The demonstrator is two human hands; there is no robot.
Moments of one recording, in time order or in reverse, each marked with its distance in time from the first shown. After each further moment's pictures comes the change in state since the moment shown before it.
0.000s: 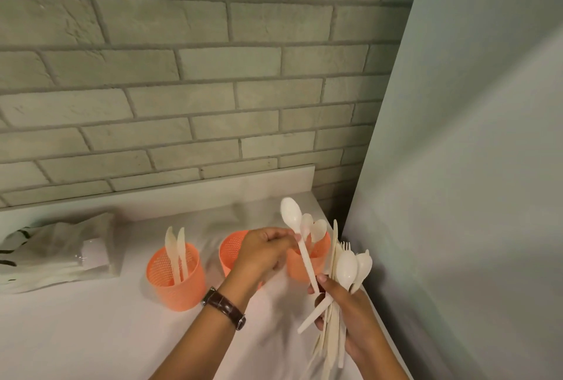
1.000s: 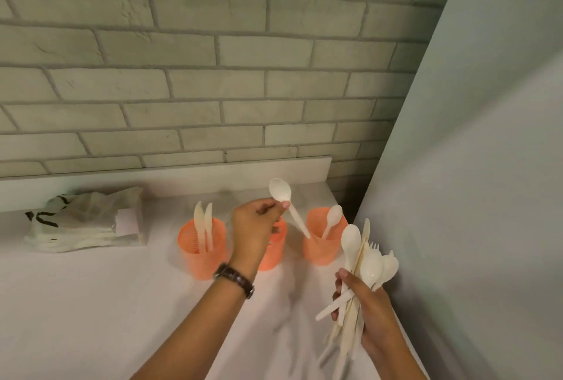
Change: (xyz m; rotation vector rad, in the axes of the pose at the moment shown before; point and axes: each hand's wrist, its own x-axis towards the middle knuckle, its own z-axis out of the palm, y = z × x) left_hand -0.013 -0.003 -0.040 -0.145 0.313 0.179; right_hand -0.035 0.012 0.007 -0.012 0.090 -0.043
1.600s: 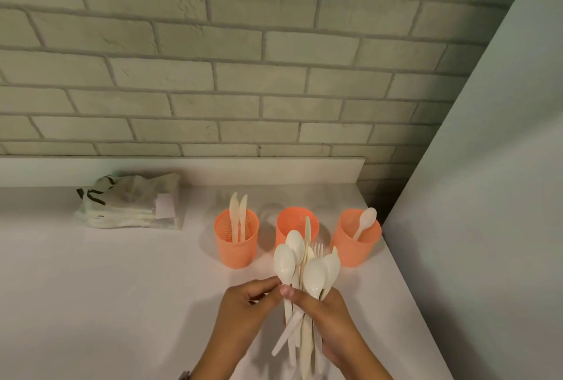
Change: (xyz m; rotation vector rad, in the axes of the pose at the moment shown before) left_hand -0.094 -0.043 -0.098 0.124 -0.151 -0.107; right_hand -0.022 0.043 0.085 -0.236 -0.364 0.037
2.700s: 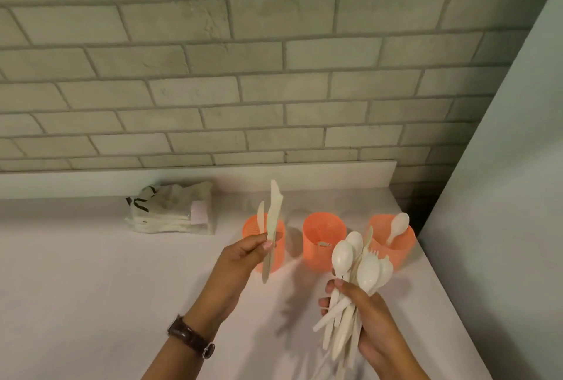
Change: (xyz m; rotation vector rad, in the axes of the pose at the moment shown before) left_hand 0.039 0.037 -0.041 -0.110 0.006 0.069; right_hand 0.013 -0.002 -0.024 0.287 0.054 0.090
